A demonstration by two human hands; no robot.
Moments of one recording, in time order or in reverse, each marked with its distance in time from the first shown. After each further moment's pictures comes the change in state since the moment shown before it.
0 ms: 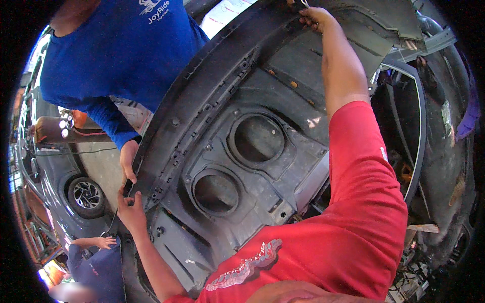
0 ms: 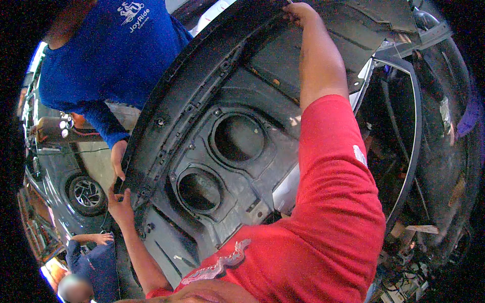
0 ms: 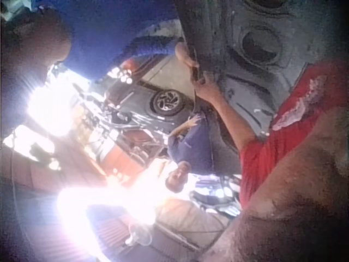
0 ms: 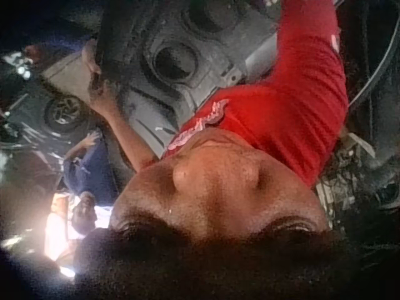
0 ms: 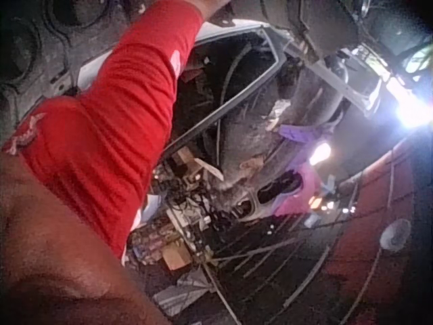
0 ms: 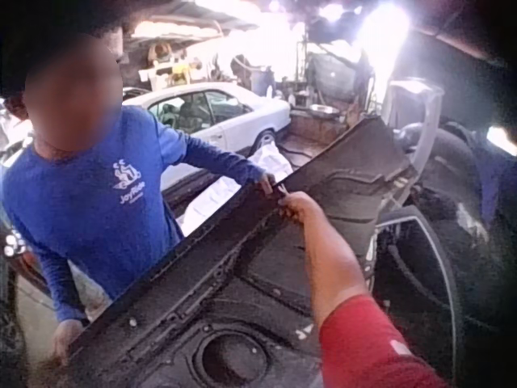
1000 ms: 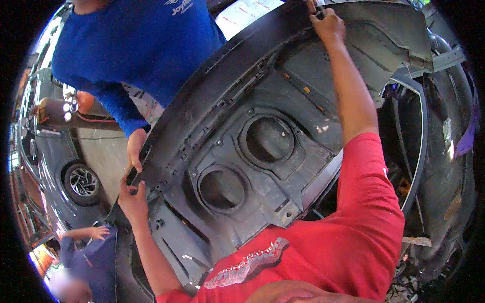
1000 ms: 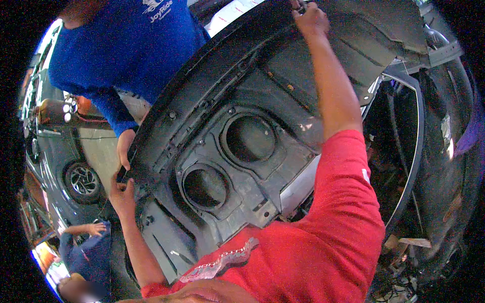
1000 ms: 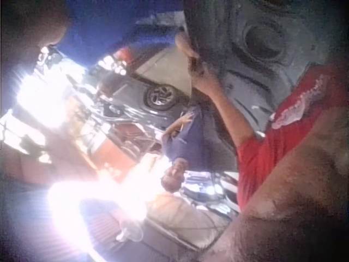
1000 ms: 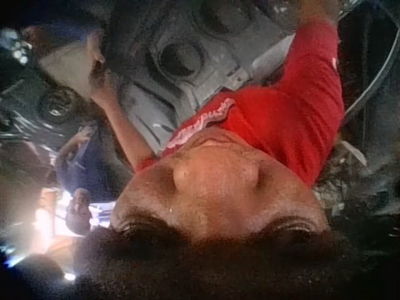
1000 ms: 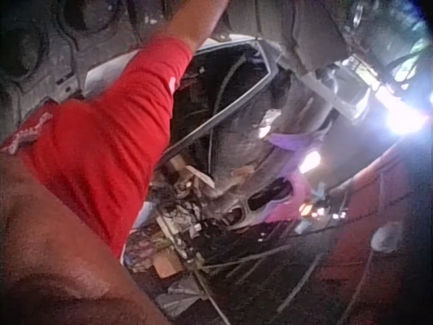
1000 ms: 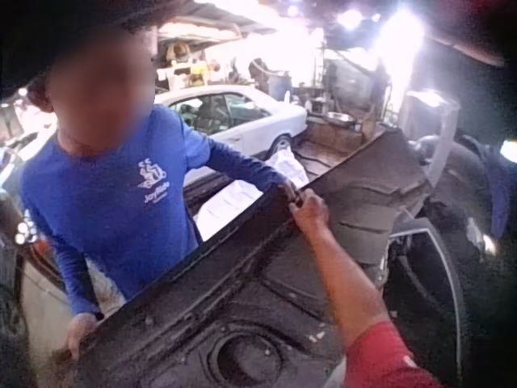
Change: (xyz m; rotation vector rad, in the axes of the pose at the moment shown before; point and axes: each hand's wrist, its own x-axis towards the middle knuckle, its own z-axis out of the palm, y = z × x) left_hand 0.003 0.003 -0.002 -0.005 -0.025 -0.047; right_hand -0.100 -0.042 0.061 -0.876 0.662 -0.484
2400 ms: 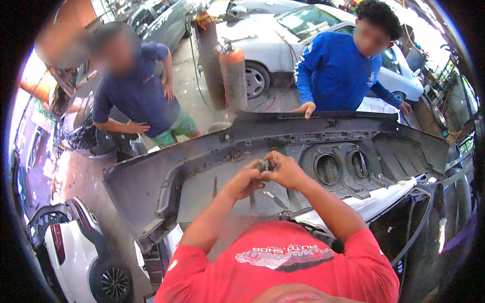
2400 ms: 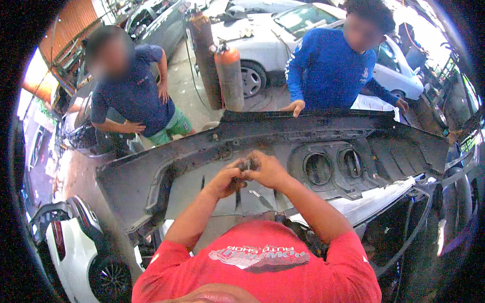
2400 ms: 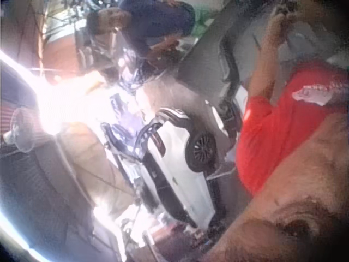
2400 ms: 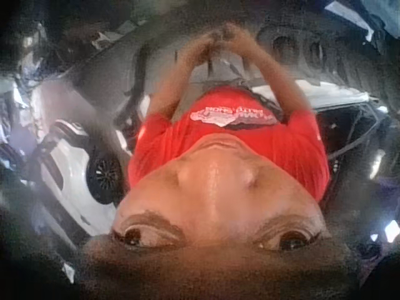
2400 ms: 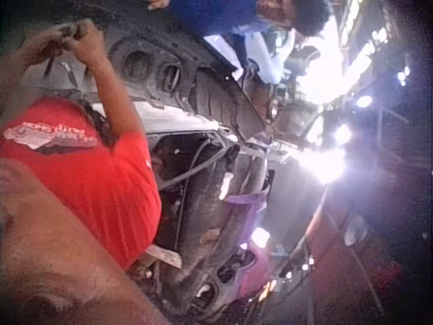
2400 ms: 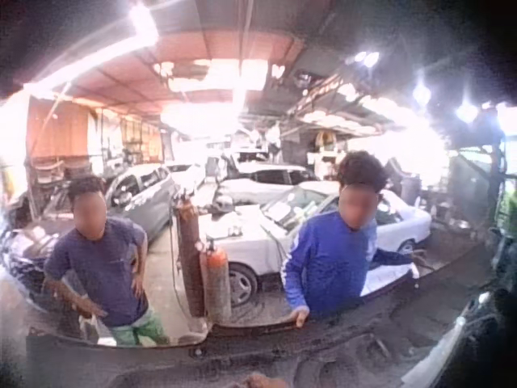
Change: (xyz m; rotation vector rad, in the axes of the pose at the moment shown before) left_hand -0.239 -0.175 -0.090 -1.815 -0.671 -0.282; right_hand -0.640 -0.369 -0.280 0.700 -1.165 -0.897
